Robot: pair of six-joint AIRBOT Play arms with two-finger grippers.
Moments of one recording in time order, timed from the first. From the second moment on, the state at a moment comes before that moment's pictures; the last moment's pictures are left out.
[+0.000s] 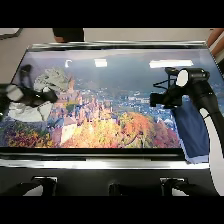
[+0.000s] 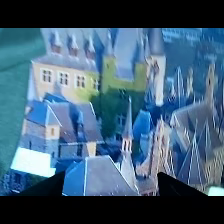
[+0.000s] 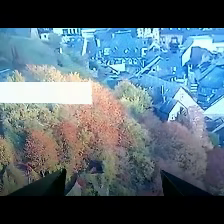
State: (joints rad) left arm 0.01 -1.22 1.24 1.54 -1.06 -1.83; right arm 0.12 -1.40 1.44 -1.50 1.38 1.76
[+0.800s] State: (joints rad) left arm 0.92 -1.31 0.77 0.67 -0.85 -1.36; right arm 0.12 -1.40 1.44 -1.43 1.35 1.76
